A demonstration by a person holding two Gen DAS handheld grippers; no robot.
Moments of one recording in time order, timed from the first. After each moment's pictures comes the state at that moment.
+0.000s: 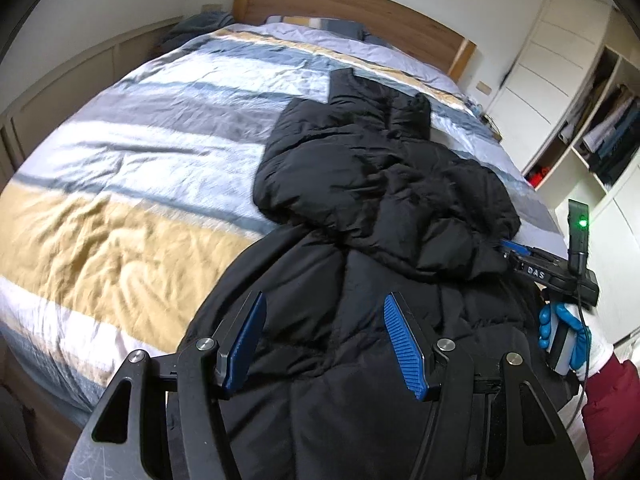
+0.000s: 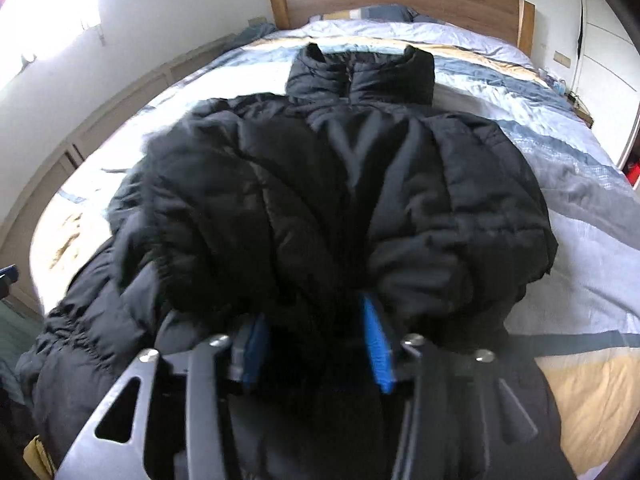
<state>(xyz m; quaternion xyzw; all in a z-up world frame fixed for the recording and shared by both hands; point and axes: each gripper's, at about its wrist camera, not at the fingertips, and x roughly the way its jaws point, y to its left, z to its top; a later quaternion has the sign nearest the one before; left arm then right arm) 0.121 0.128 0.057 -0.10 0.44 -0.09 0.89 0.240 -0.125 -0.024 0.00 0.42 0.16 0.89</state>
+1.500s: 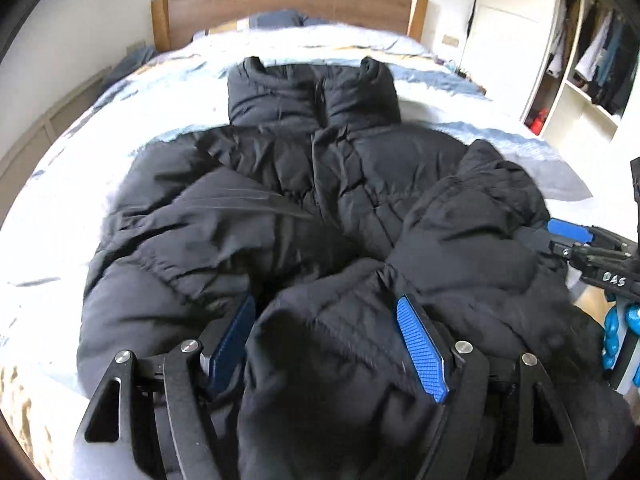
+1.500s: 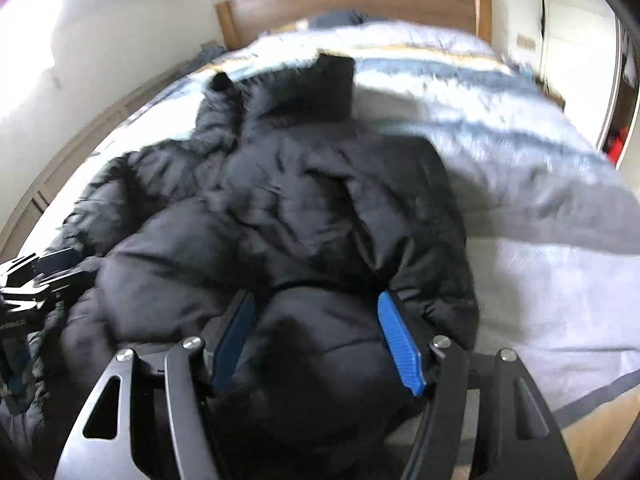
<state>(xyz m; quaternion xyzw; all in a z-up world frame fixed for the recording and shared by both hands) 0.299 -0.026 -0.005 0.03 0.43 -0.13 0.89 0.337 -0.214 -0.030 0.03 0.39 0.11 0.91</state>
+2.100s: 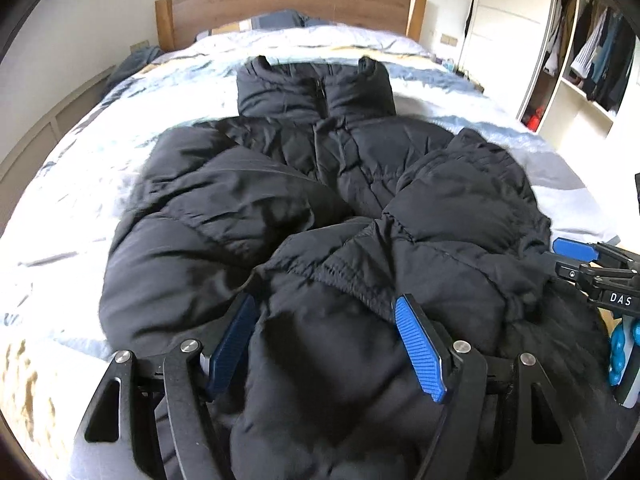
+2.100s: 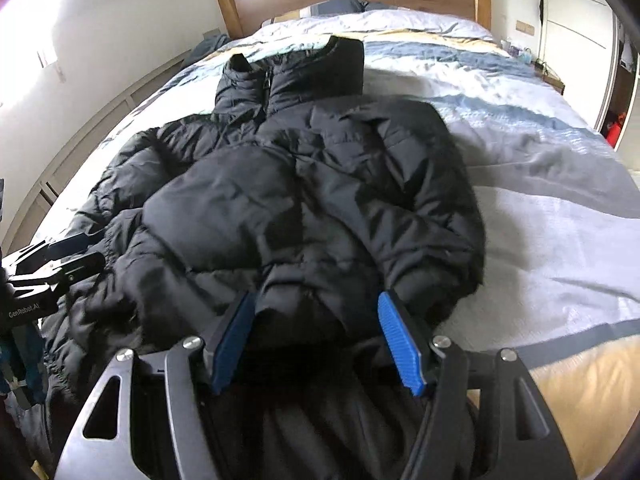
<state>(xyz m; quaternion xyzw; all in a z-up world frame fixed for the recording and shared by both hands) 0.260 -0.018 0.002 0.02 0.43 -0.12 0.89 0.286 -0.209 -0.030 0.04 0.43 0.09 0.90</state>
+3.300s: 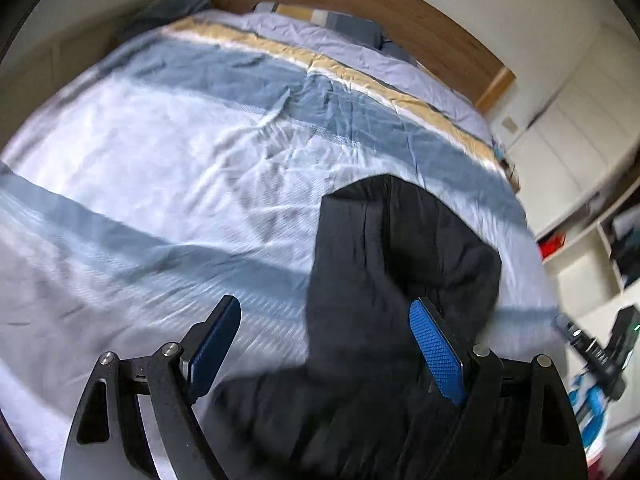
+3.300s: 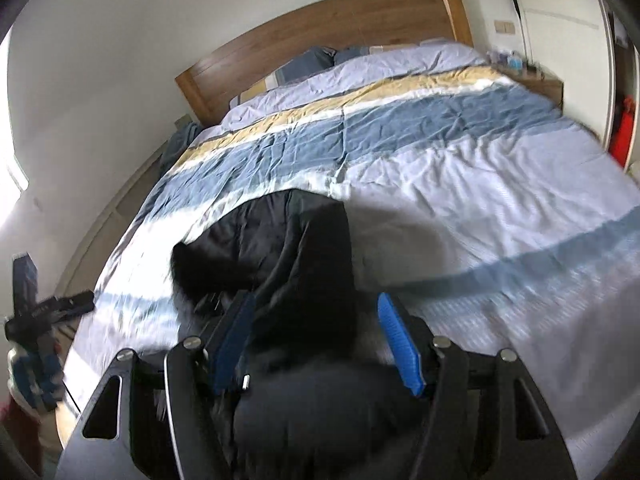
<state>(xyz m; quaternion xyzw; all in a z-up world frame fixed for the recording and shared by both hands) 0.631 0.094 0.055 -0.18 0.46 -0.10 0.86 0.628 -0.257 0.044 0.18 0.36 0.08 0.91</state>
